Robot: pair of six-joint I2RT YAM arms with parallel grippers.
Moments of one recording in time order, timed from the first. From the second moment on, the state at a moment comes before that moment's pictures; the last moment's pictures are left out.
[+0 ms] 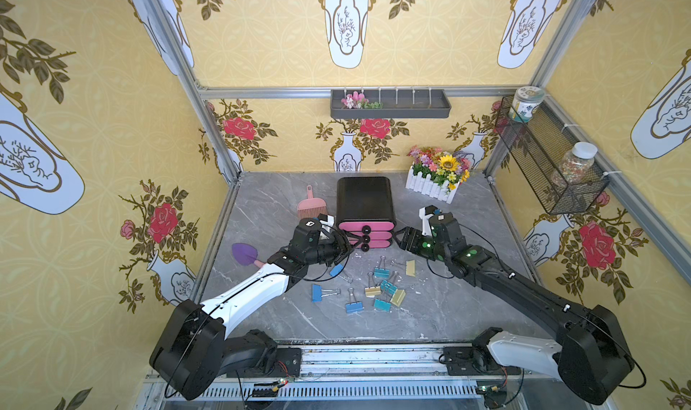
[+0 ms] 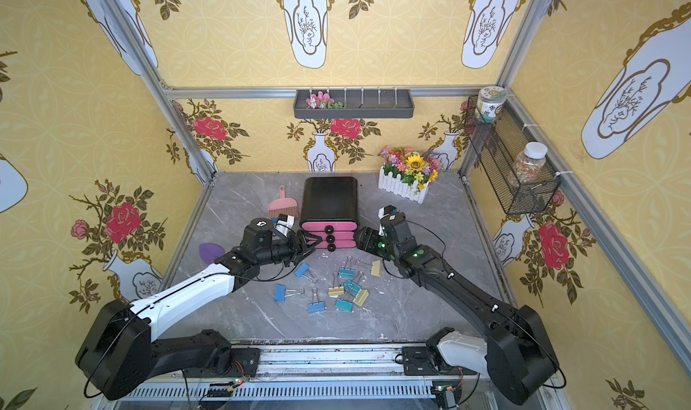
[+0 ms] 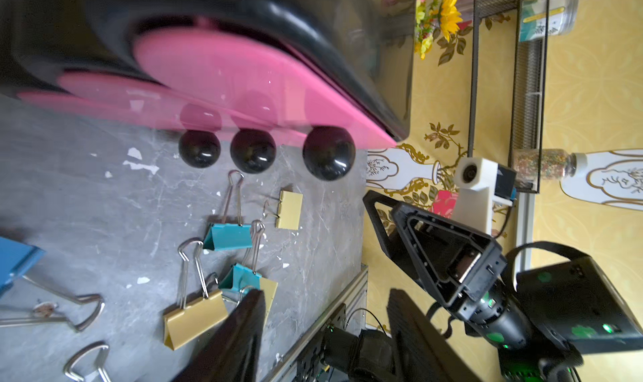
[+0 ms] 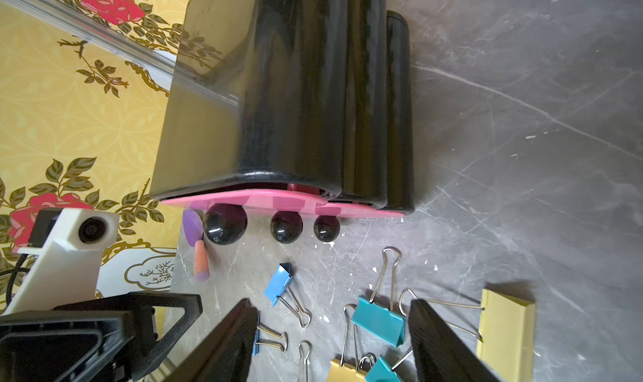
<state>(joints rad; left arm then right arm) -0.56 1.27 0.69 0.07 0.46 -1.15 0.50 1.20 0.77 -0.19 -0.15 0.76</state>
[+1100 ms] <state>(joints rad) -0.69 1.48 0.66 0.51 0.17 -1.32 0.49 1.08 0.71 -0.20 -0.05 0.78</state>
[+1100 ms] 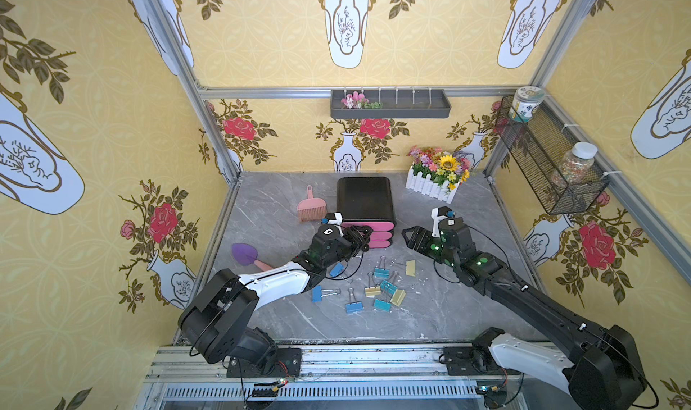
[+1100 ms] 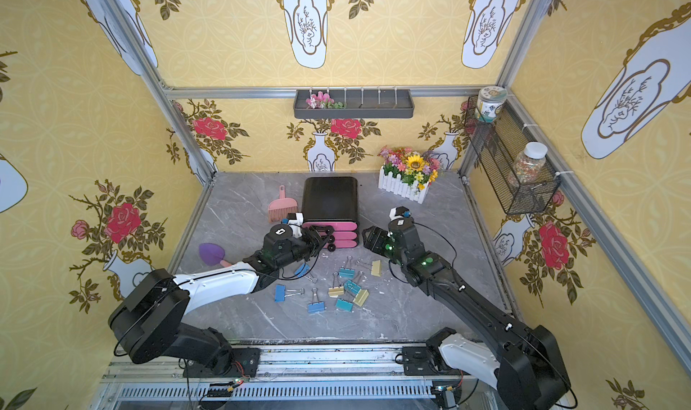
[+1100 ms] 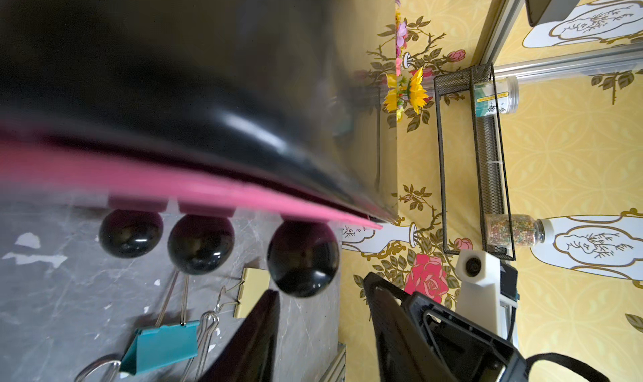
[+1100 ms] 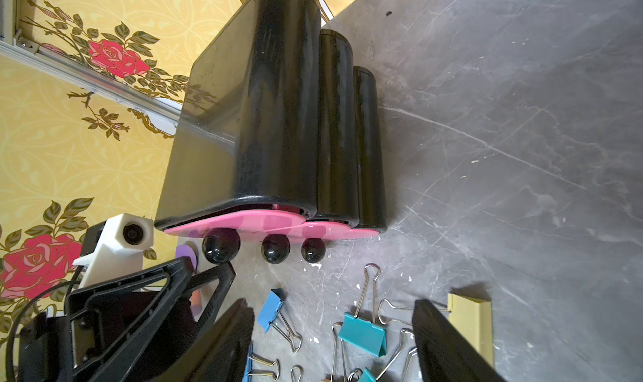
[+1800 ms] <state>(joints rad) -0.71 1.57 0.66 0.64 0.05 -1.32 0.48 1.07 0.70 -0.22 -0.05 0.78</state>
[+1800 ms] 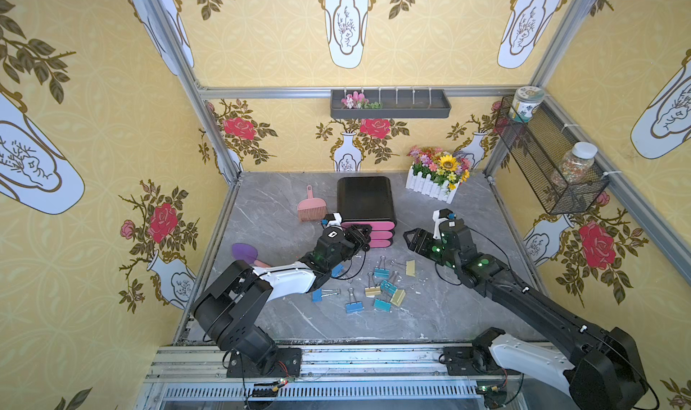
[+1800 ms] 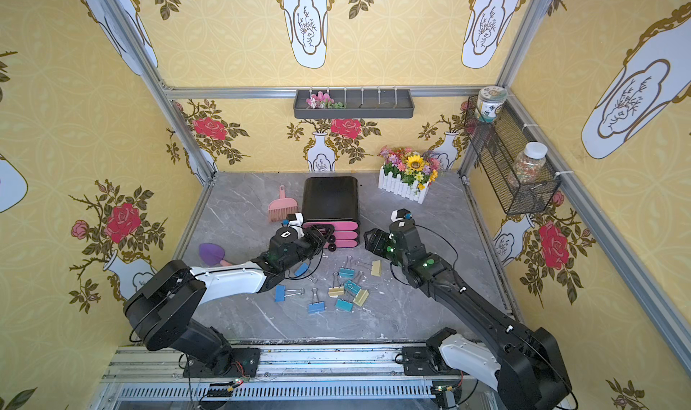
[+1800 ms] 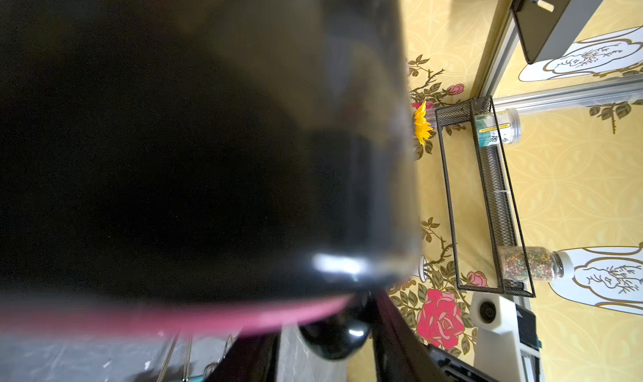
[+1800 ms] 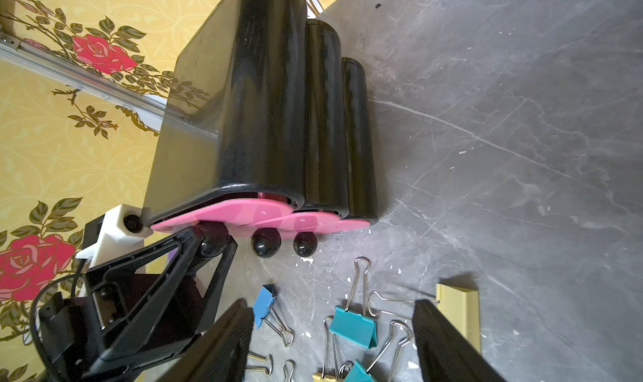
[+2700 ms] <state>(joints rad) -0.80 1.55 0.61 0.70 0.02 -1.36 0.48 1.05 0.64 -0.22 -0.05 0.79</state>
